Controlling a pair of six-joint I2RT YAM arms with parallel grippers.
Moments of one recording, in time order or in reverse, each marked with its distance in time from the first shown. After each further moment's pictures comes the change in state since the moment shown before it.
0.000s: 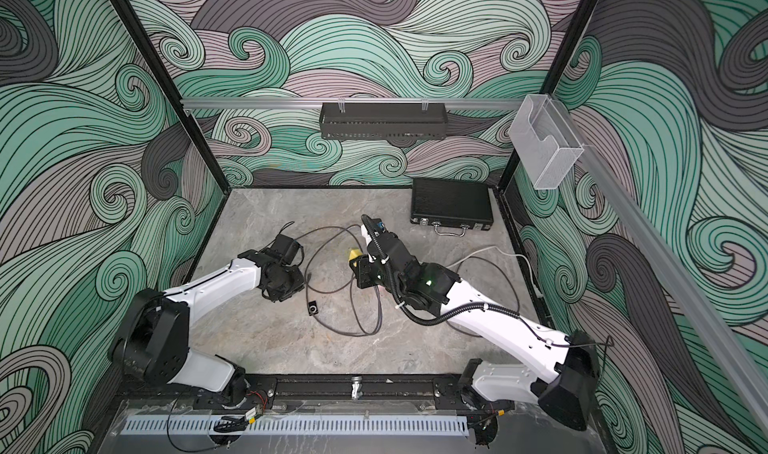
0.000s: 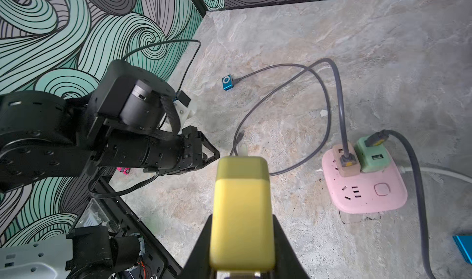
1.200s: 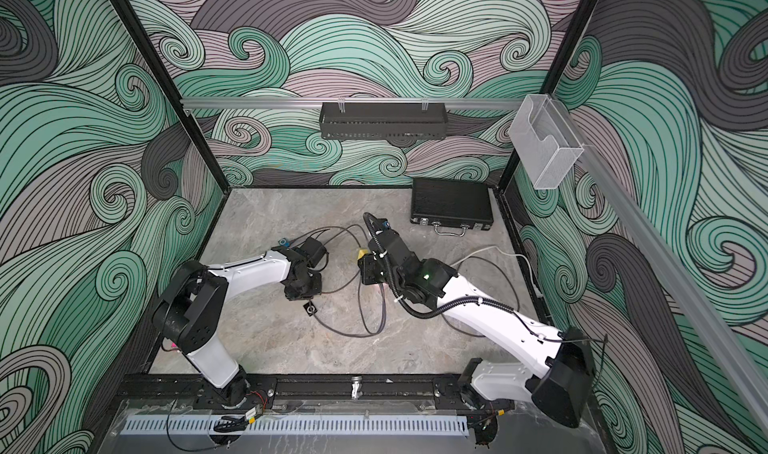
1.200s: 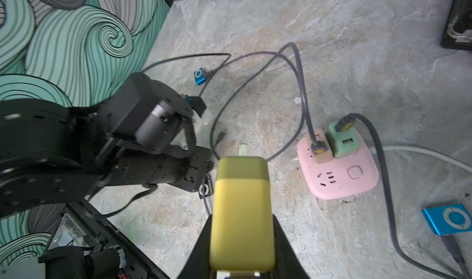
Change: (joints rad) left arm -0.118 0.182 0.121 -0.073 -0.072 0.294; right arm -0.061 0.031 0.000 -0.089 0.021 0.022
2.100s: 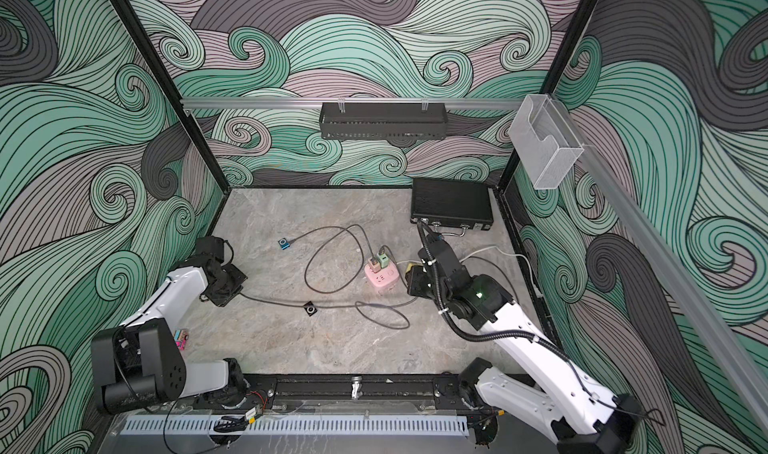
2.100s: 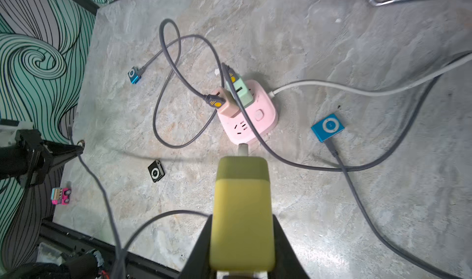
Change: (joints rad) left arm 0.731 -0.370 -0.191 0.023 0.091 -0.070; right arm -0.202 -0.241 -0.128 -0.264 -0.090 0.040
